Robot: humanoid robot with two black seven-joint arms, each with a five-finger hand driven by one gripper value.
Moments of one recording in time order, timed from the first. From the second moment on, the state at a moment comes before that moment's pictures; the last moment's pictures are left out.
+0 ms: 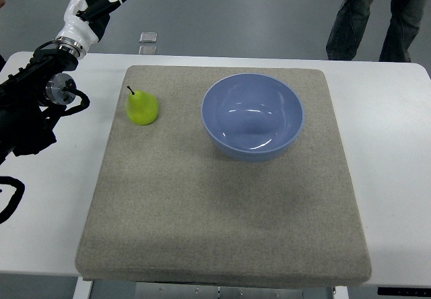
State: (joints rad) left arm -1.05 0.23 -0.51 -0.33 0.06 -0.28 -0.49; right arm 0.01 0.00 0.10 0.04 -0.04 0.10 0.11
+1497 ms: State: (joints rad) left arm -1.11 0.29 -0.31 -0.35 0.20 -0.31 -0.50; right arm 0.01 0.00 0.10 0.04 -0.04 0.10 0.11
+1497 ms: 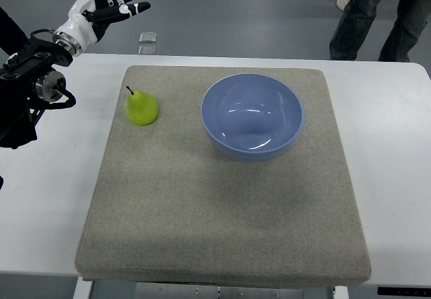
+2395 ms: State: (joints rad) left arm -1.26 0.57 -0.27 -0.66 1.01 -0.61 -0.50; right arm 0.01 0.00 0.10 0.04 -0.04 0.10 0.11
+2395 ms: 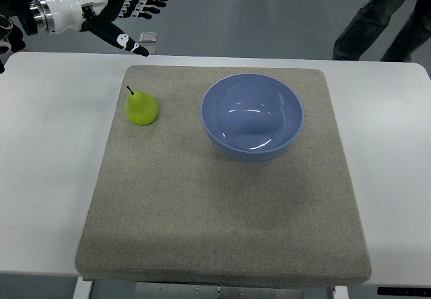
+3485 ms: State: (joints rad) left arm -1.24 0.59 -0.15 -0.84 1.70 -0.40 -0.51; right arm 0.01 0.00 0.10 0.04 -0.04 0.10 0.11
